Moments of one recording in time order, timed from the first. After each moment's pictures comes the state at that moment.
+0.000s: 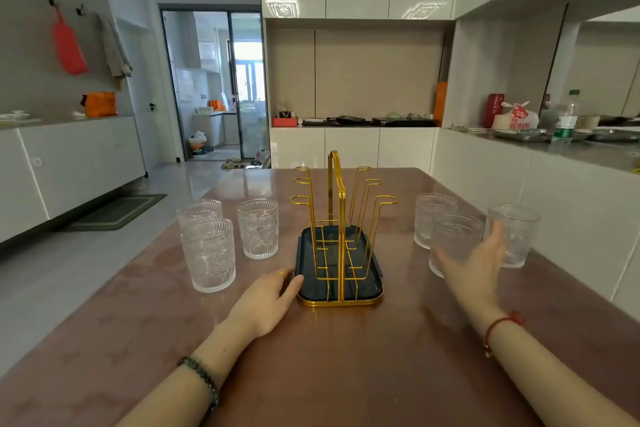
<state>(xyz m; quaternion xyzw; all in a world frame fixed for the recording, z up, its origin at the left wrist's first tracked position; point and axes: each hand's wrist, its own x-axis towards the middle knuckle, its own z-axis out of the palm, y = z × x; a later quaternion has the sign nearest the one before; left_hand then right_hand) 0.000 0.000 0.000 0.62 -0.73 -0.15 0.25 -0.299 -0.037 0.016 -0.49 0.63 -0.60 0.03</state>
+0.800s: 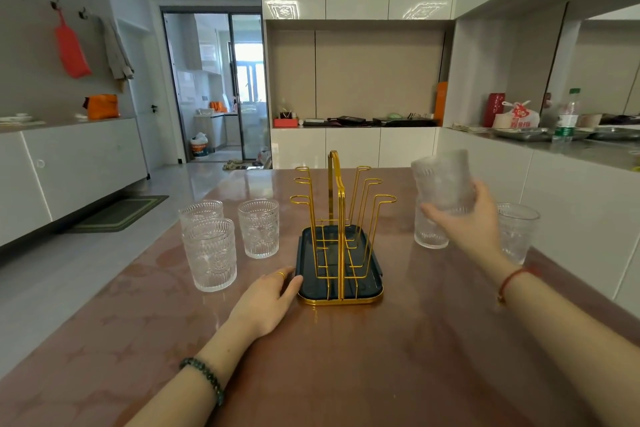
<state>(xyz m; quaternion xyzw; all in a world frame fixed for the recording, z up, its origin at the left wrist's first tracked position) -0.003 0.007 0.004 0.62 -0.73 -0.13 0.25 -0.298 -0.038 0.086 -0.55 0.58 -0.59 0.10</state>
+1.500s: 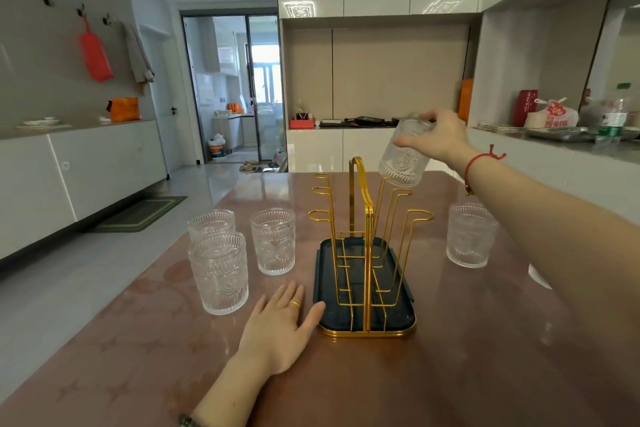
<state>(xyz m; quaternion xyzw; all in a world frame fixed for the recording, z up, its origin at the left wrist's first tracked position) 0.000 -0.005 -0.005 0.68 -0.71 -0.09 0.12 -0.237 -0.149 0.194 -0.65 0.58 -0.49 0.07</state>
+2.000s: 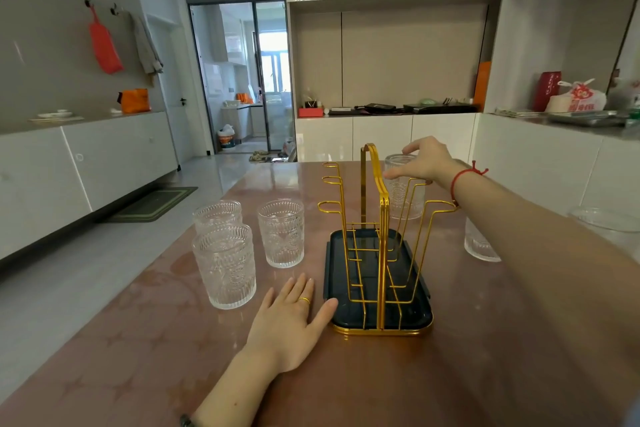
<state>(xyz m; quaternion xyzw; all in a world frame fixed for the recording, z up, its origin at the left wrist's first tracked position) 0.001 -0.007 -0.003 0.69 -0.71 -0.10 0.09 -0.213 -0.184 0.142 -0.70 0.60 -0.36 0.15</state>
